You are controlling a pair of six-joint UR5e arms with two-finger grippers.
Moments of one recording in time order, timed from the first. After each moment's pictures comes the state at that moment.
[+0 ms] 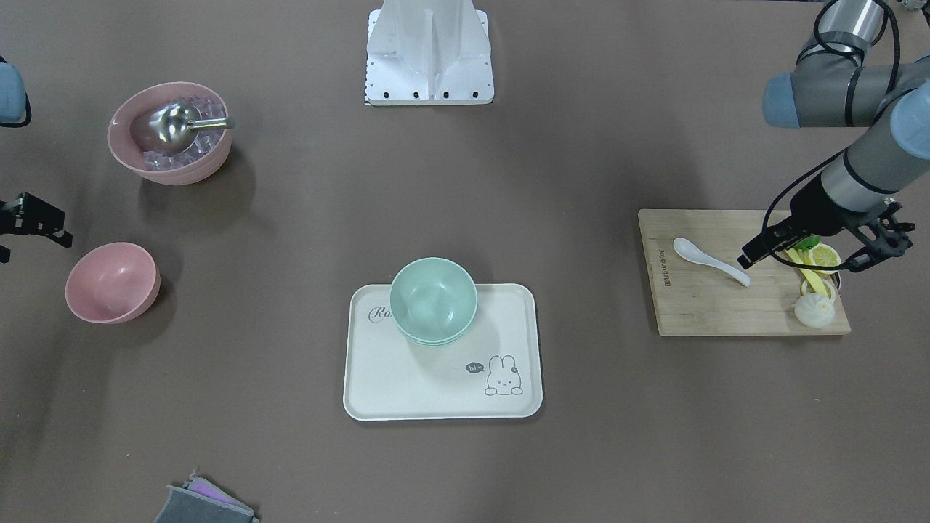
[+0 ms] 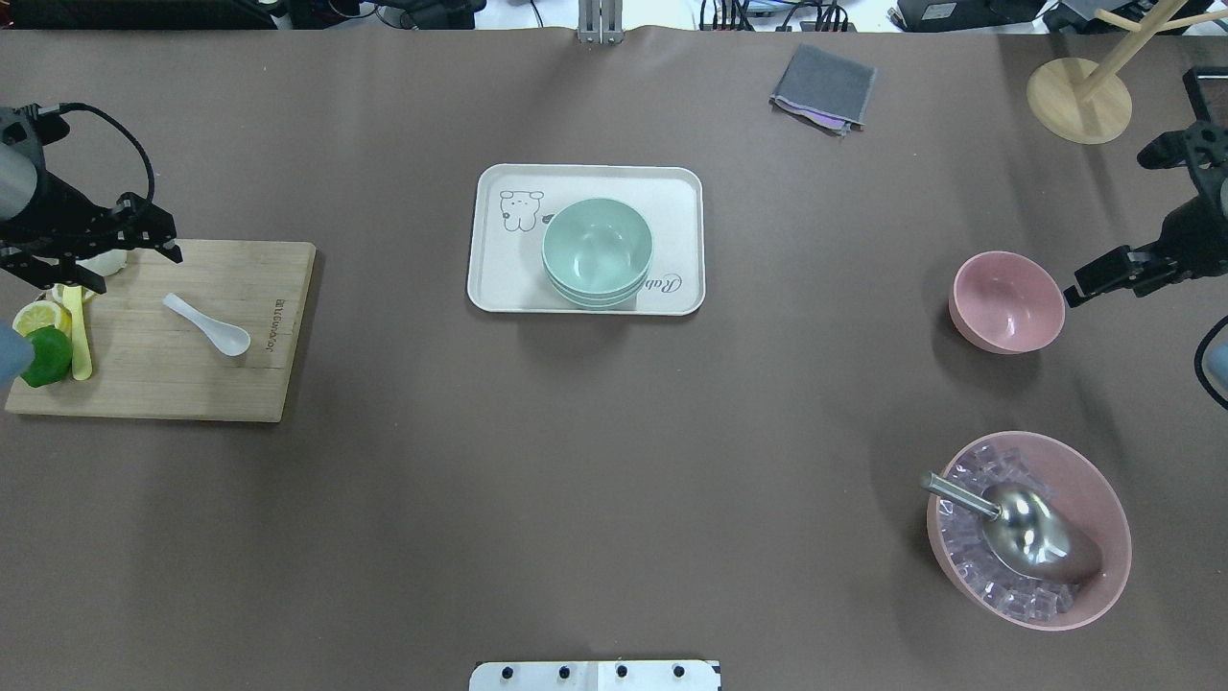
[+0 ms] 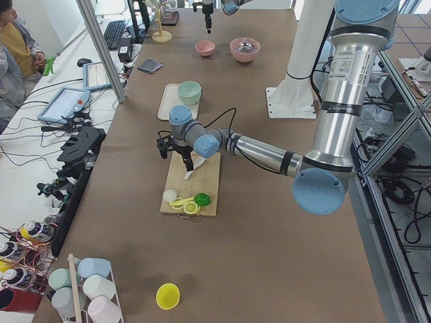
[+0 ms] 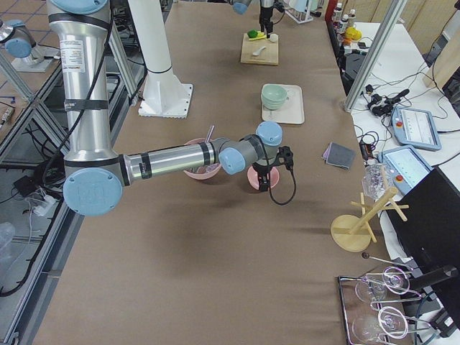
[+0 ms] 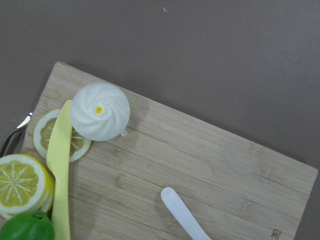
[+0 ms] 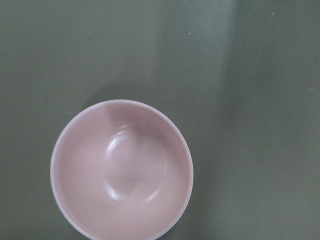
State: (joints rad) left arm -1.05 -1.73 -1.67 -1.91 -2.24 -1.16; right arm 1.13 -1.54 1.70 -1.27 2.35 0.45
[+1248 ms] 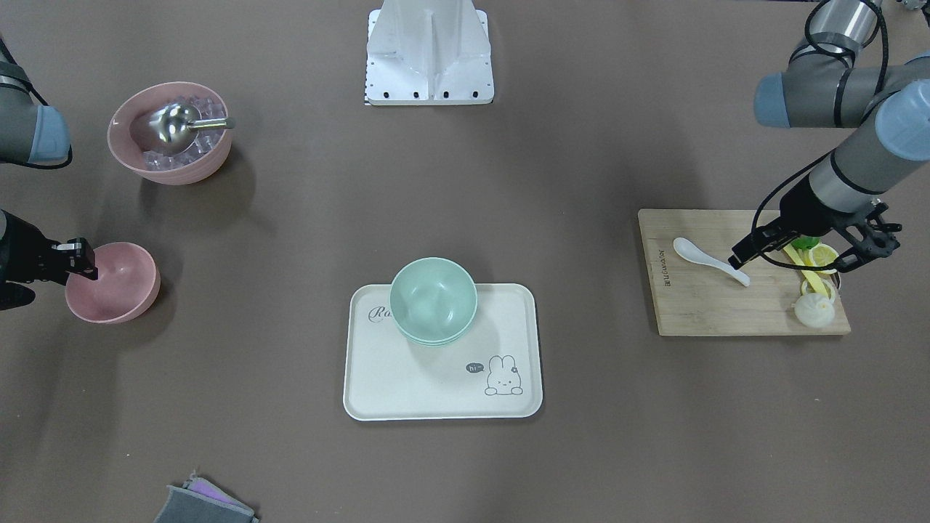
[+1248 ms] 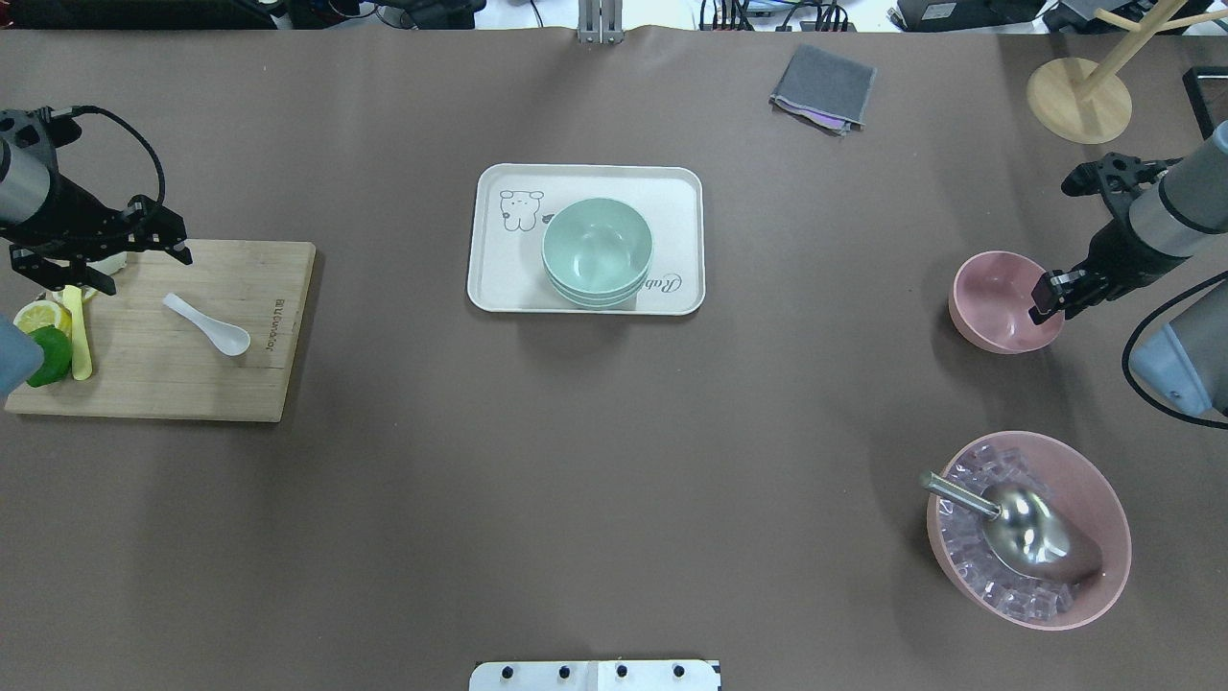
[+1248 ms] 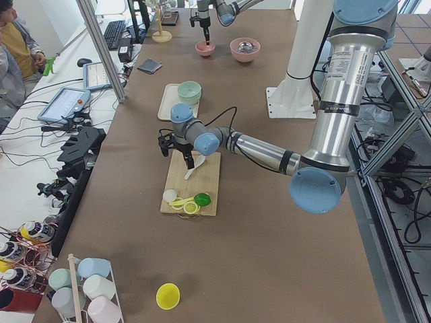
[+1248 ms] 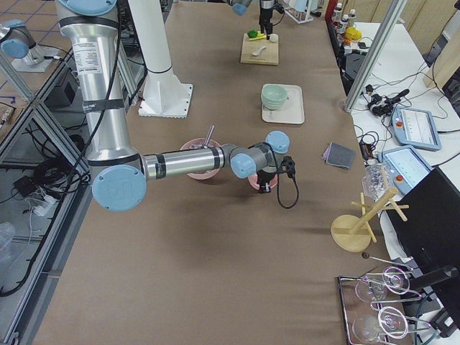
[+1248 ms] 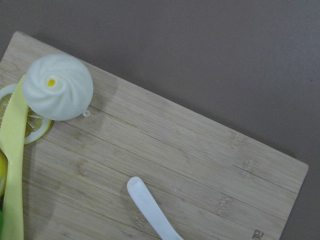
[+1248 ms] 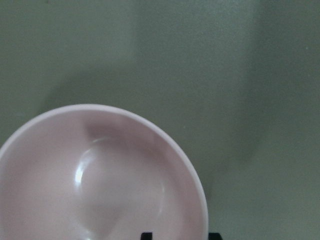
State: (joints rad) left arm -1.04 -1.73 -1.67 -1.91 -2.24 -1.17; right arm 1.06 -1.44 1.54 -1.27 2.31 0.45
